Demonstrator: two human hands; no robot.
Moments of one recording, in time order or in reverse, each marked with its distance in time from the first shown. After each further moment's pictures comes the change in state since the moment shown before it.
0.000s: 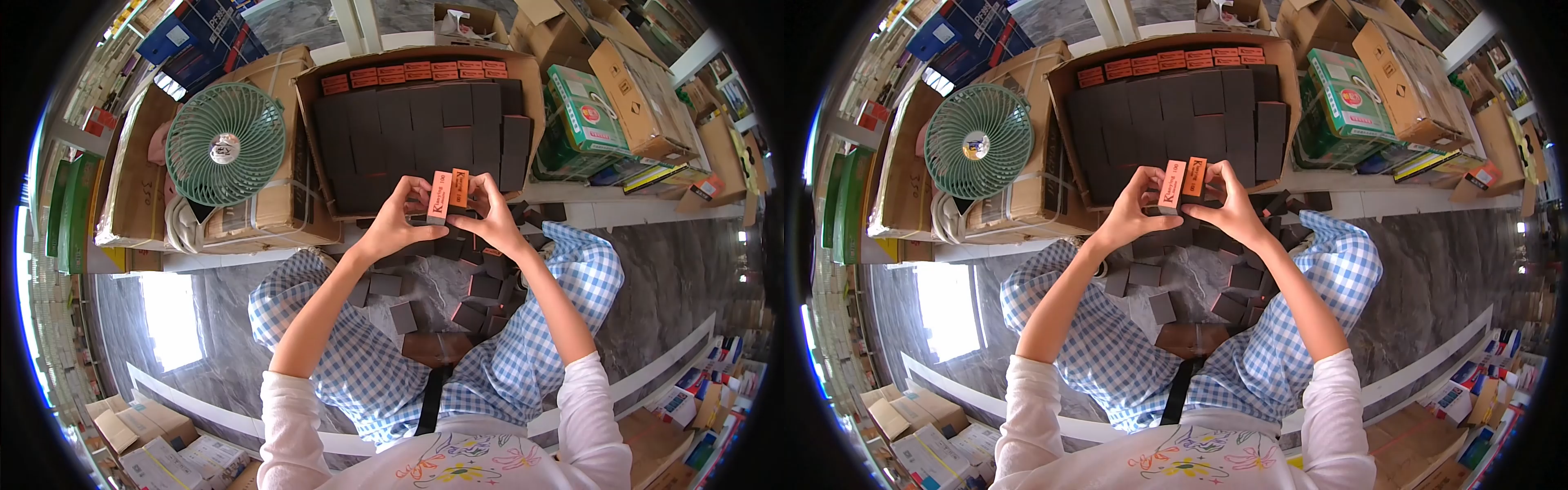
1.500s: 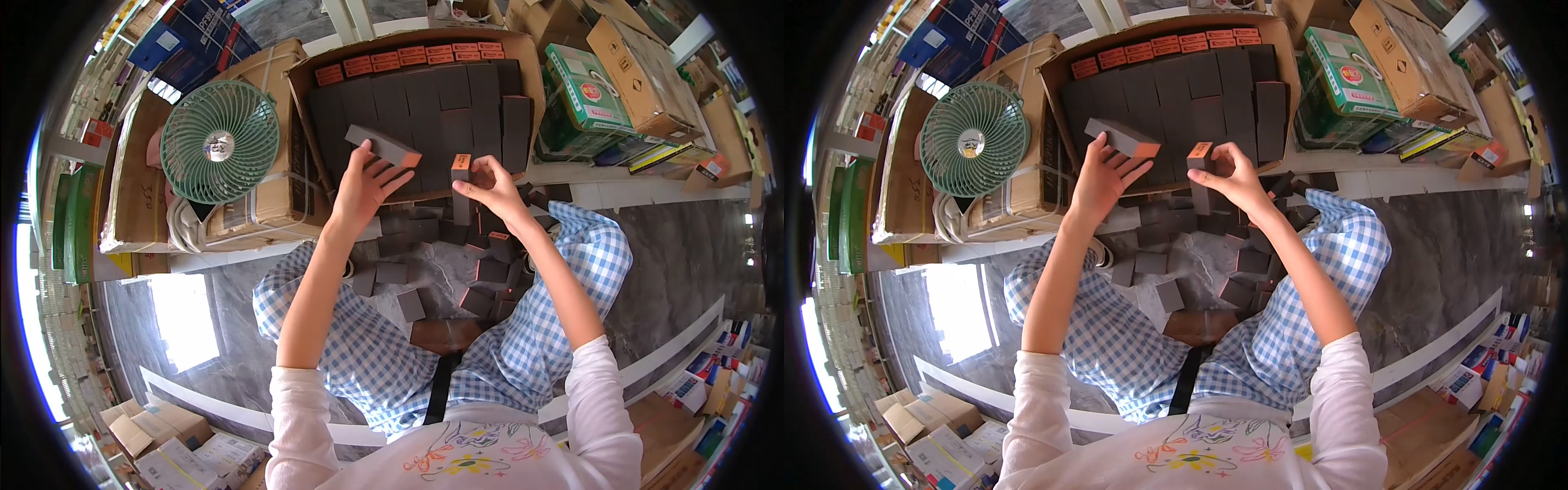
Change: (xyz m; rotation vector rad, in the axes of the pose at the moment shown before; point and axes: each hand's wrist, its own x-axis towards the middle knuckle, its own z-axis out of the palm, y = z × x) left_hand 0.013 0.011 -0.034 -0.707 0.251 -0.241; right_hand 0.007 0.011 -0.008 0.080 0.138 0.321
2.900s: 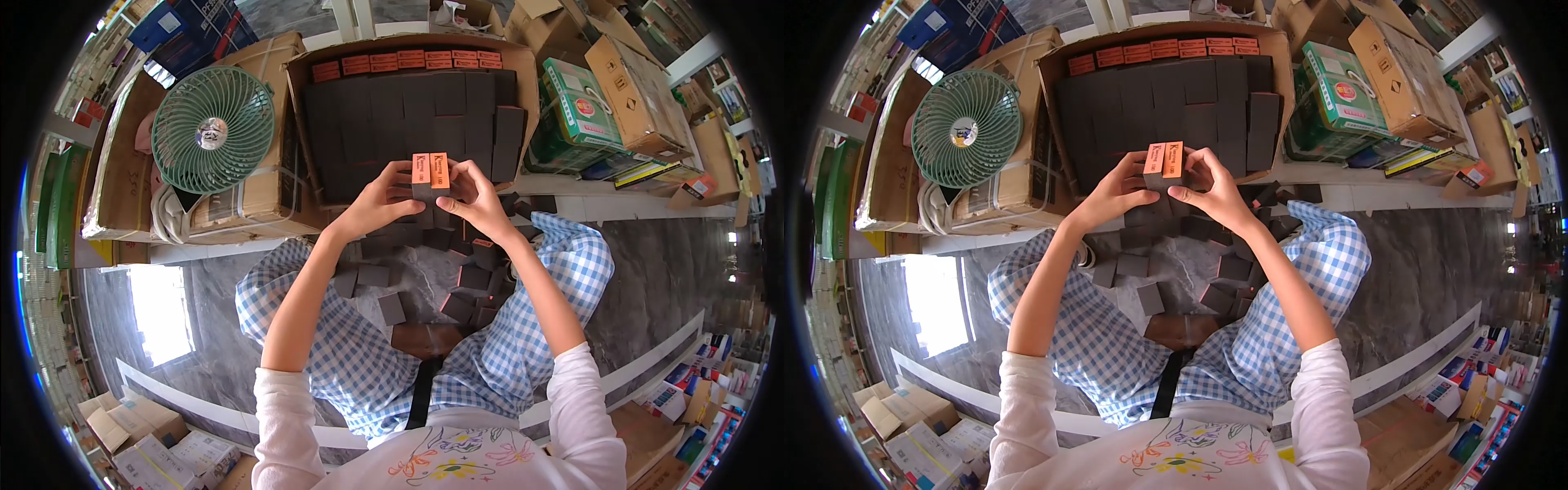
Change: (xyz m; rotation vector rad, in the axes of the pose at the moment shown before) left_hand -0.011 -0.011 0.007 0.748 -0.270 0.001; right_hand -0.001 -0.005 0.013 0.124 -0.257 -0.309
